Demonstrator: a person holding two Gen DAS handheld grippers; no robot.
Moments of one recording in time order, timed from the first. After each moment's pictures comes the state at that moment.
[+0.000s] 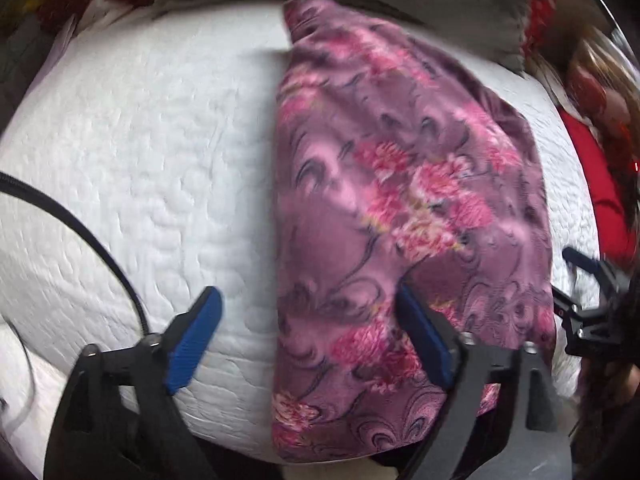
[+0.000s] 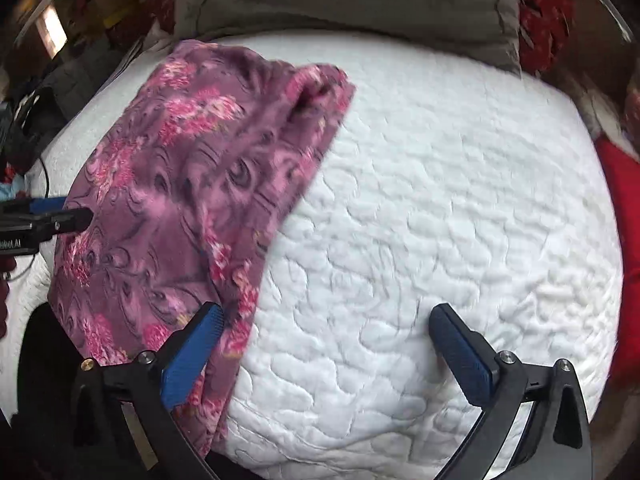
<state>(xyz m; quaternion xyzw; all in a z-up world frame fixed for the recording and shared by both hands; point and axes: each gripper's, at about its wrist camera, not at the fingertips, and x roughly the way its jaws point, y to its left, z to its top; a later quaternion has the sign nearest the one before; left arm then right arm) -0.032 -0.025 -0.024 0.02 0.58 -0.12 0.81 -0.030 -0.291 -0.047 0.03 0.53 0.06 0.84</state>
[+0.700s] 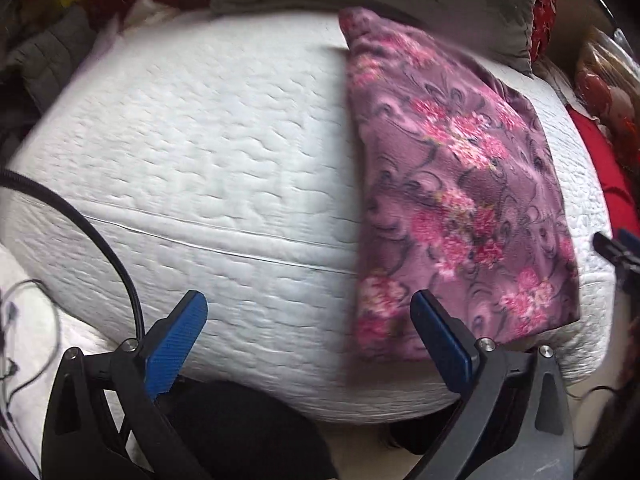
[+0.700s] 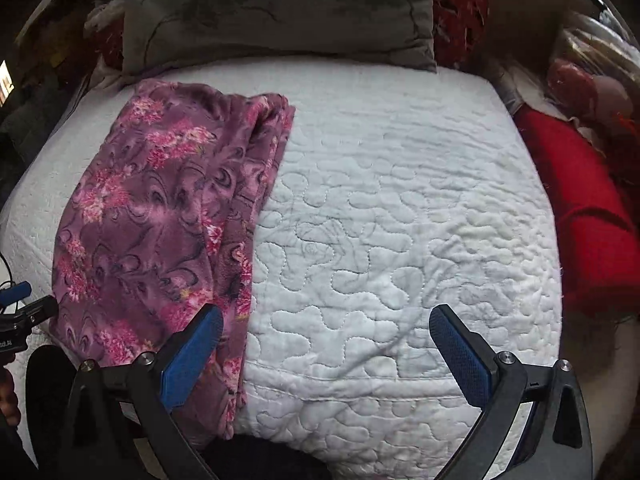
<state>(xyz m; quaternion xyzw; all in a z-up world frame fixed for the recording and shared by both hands) -0.131 0.024 -0.017 0.06 0.53 -0.09 0.84 -0.083 -0.282 -0.003 0.03 0.51 -0.07 0.86</state>
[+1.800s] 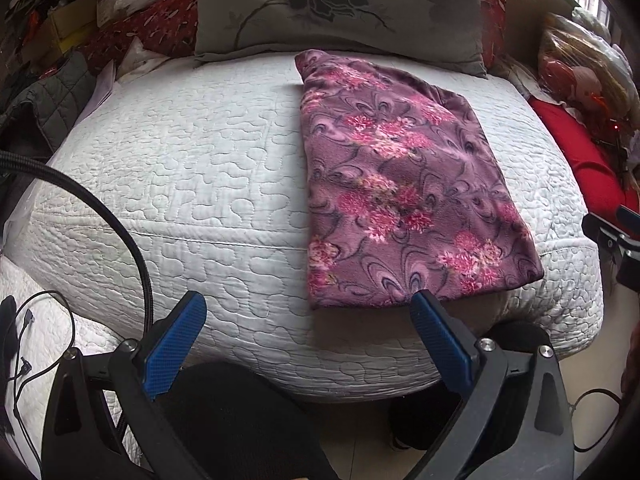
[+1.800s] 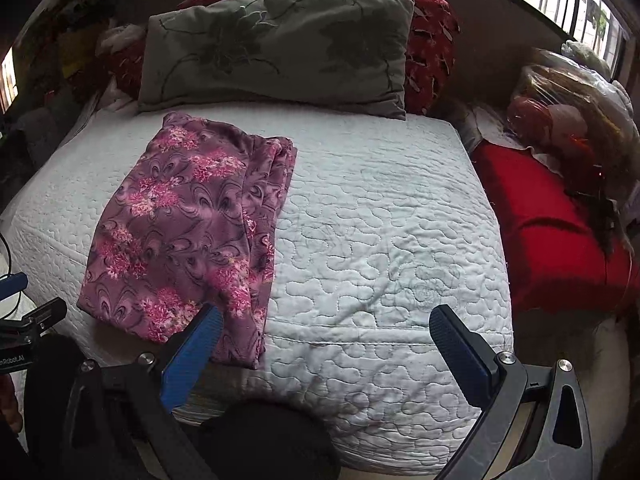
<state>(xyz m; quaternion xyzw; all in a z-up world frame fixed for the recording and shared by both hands) -0.162 0.002 0.025 0.08 0.48 -0.13 0.86 -0.144 -0.250 0.045 0.01 0.44 -0.11 0.89</state>
